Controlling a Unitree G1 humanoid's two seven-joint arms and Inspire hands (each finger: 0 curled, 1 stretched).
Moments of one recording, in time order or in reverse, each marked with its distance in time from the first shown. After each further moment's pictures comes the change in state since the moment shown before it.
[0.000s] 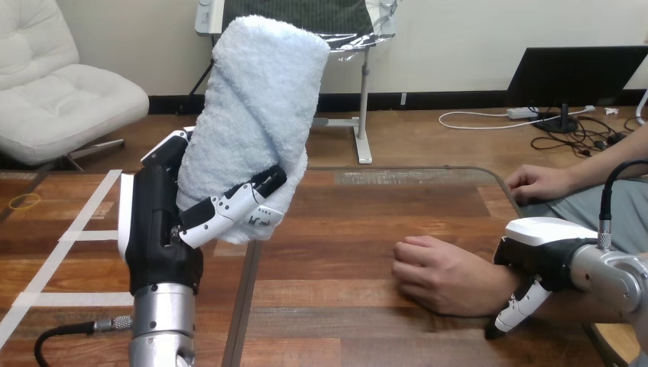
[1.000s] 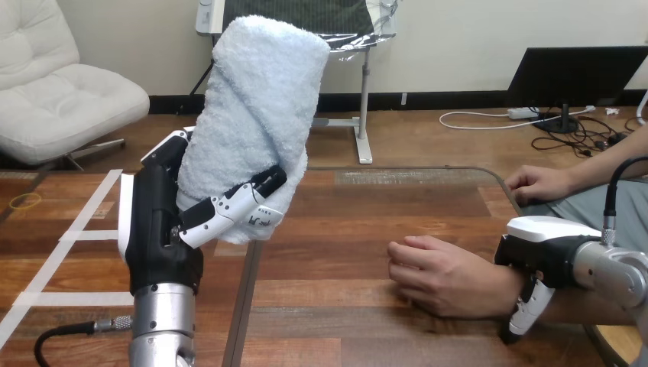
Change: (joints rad) left arm 0.000 -0.001 0.000 0.000 0.000 0.000 0.000; right arm 0.000 -0.008 -0.021 -0.019 0.039 0.016 0.042
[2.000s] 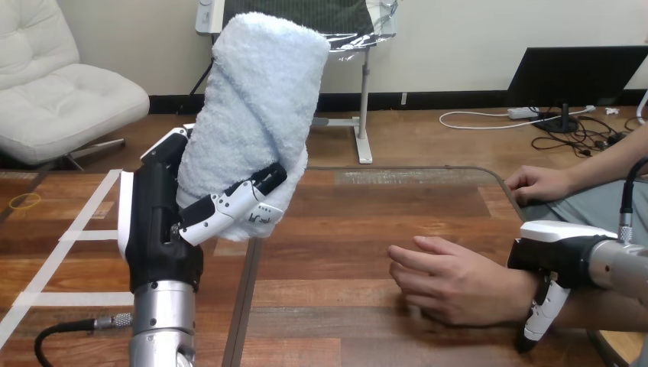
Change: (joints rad) left arm -0.009 0.000 0.001 0.001 0.000 0.000 0.000; right arm -0.005 -0.039 -0.021 -0.001 0.051 0.009 0.081
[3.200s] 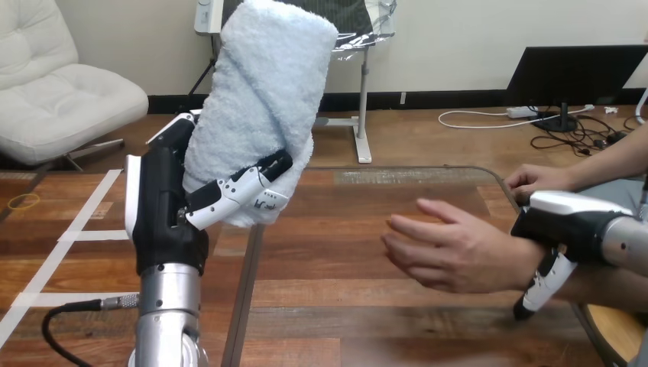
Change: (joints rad) left arm -0.080 0.019 0.007 0.067 0.011 -0.002 0.001; right arm -0.001 -0.008 -0.106 -0.057 0.045 -0.010 -0.008
